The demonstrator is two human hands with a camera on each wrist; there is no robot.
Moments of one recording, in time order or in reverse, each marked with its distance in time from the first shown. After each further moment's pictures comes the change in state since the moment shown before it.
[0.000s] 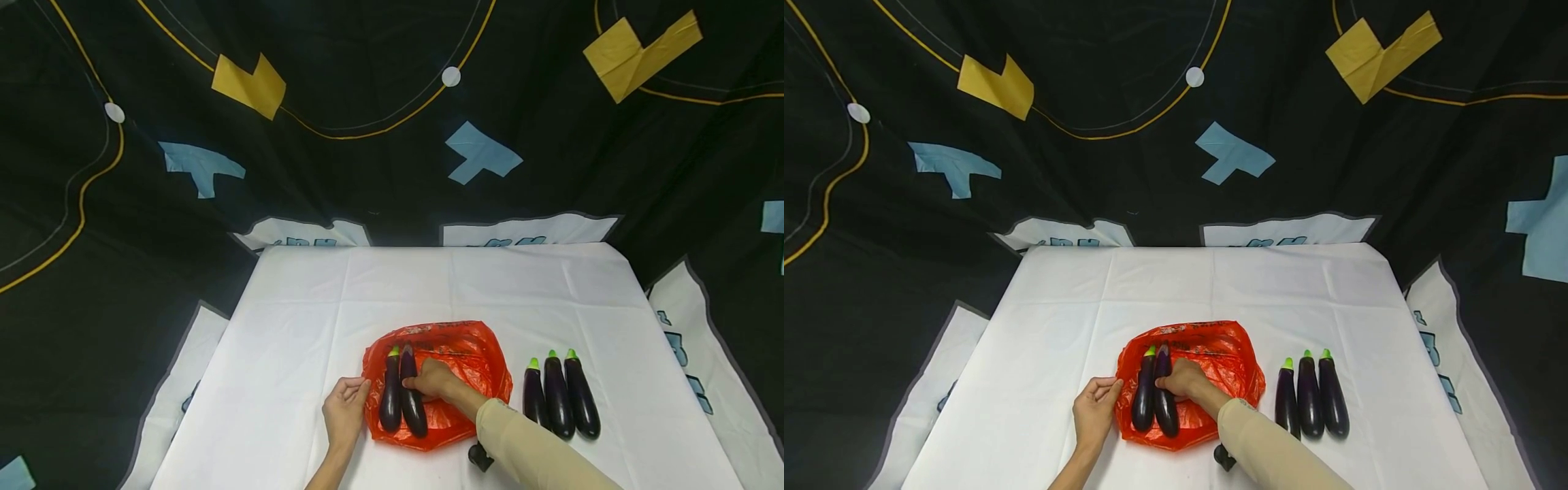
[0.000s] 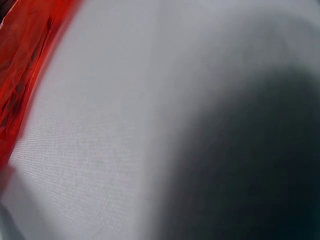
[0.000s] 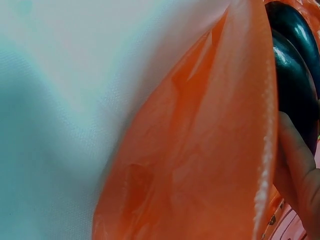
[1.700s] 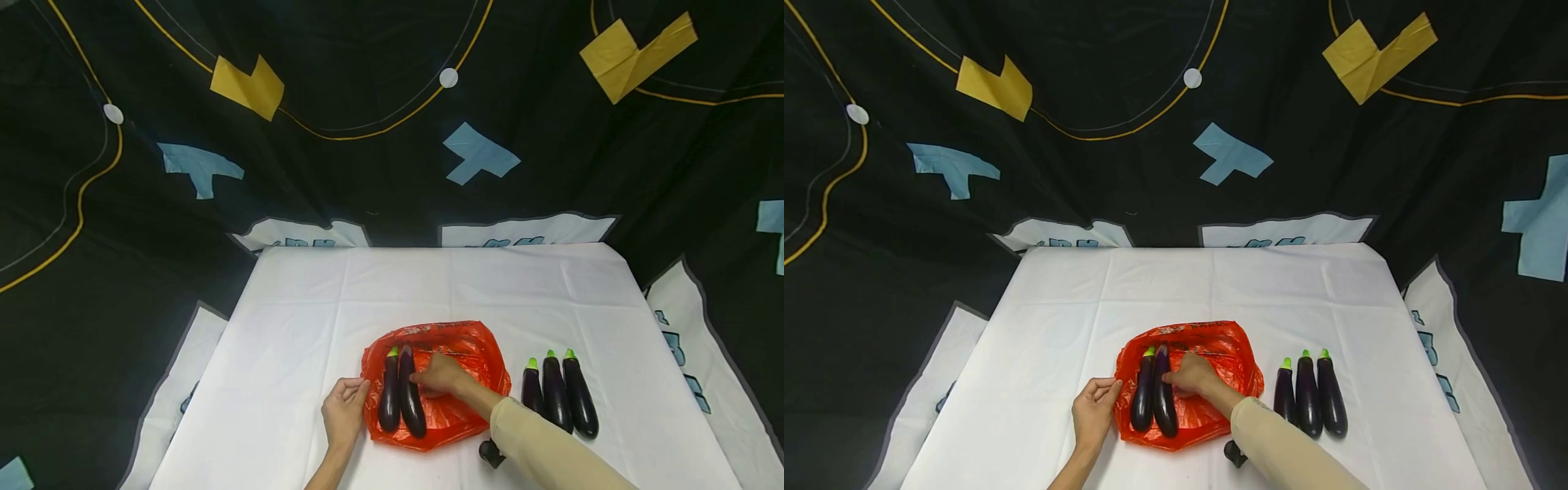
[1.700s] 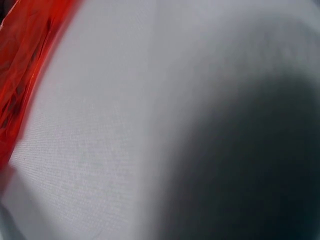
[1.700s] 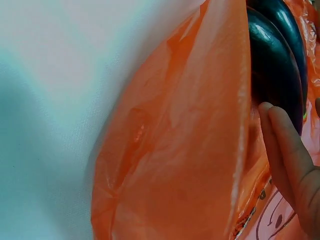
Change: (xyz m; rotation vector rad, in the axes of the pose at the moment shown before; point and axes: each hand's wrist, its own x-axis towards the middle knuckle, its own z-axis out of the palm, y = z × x) left_hand 0.010 -0.036 0.005 0.012 0.032 -0.021; right_hand -0.009 -0.002 -0.022 -0.002 0.008 -0.001
